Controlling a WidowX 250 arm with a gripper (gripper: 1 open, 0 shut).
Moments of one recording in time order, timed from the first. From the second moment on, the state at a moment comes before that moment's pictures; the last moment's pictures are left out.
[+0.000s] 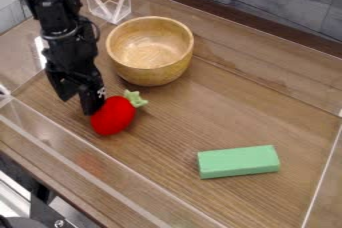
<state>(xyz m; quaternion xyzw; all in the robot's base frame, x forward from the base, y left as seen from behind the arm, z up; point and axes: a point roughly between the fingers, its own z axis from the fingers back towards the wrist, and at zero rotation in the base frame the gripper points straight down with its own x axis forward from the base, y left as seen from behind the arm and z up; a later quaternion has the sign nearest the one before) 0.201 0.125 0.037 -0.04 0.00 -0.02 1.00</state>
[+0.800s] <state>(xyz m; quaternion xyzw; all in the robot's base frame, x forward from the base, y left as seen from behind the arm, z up) 0.219 0.109 0.030 -0.04 -0.01 0.06 1.00</state>
